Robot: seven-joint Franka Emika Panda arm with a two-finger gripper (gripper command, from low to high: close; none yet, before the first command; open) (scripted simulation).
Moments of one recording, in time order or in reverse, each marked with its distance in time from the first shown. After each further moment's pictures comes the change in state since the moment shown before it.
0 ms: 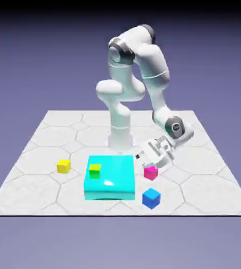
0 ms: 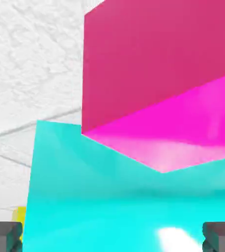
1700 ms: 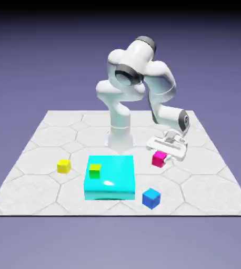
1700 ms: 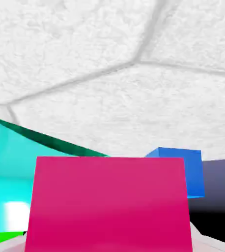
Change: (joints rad) arm -0.006 0.151 0.122 0.044 -0.227 -0.326 -0.226
